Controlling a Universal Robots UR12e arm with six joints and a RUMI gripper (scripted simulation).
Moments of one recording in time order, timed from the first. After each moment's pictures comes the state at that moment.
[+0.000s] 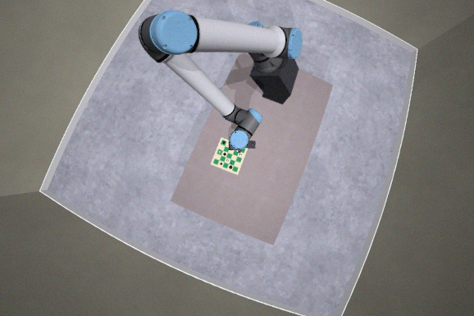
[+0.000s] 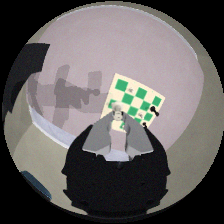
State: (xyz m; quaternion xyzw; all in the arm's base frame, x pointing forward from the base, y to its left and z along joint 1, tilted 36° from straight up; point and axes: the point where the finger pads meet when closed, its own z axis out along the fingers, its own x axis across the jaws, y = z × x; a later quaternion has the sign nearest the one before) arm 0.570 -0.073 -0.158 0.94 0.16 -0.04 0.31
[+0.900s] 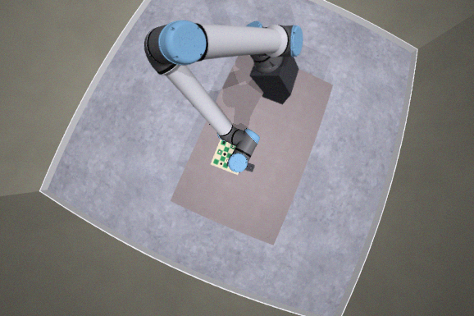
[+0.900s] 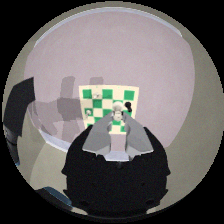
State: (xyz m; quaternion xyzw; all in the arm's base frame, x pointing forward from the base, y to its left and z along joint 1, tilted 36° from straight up) arm 0.680 -0.037 -0.177 0.95 0.02 0.01 0.31
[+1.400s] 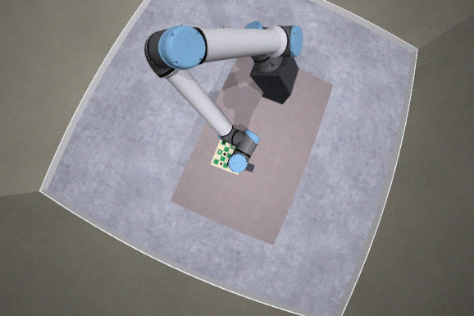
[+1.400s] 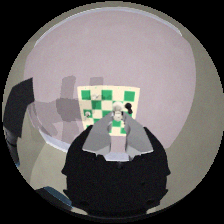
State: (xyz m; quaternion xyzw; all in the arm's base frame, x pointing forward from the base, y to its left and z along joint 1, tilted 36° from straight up) arm 0.682 -0.043 -0.186 0.95 0.02 0.01 0.31
